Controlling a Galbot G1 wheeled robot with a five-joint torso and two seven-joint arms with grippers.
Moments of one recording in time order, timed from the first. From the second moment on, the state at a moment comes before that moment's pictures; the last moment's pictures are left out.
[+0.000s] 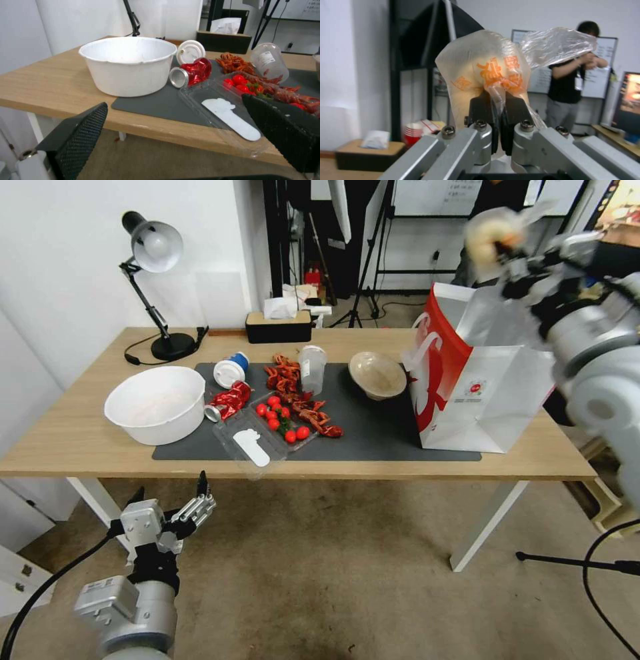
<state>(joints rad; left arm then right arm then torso) 1.88 -1.46 -0.50 -2.50 -0.21 0.18 -0.33 -0.61 0.65 0.40 2.04 0.97 -0.43 0.39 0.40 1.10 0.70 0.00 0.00</state>
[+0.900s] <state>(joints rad) 1.88 -1.46 -0.50 -2.50 -0.22 0.19 -0.34 -0.62 0.67 0.37 1.98 0.97 -0.53 0.44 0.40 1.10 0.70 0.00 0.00</state>
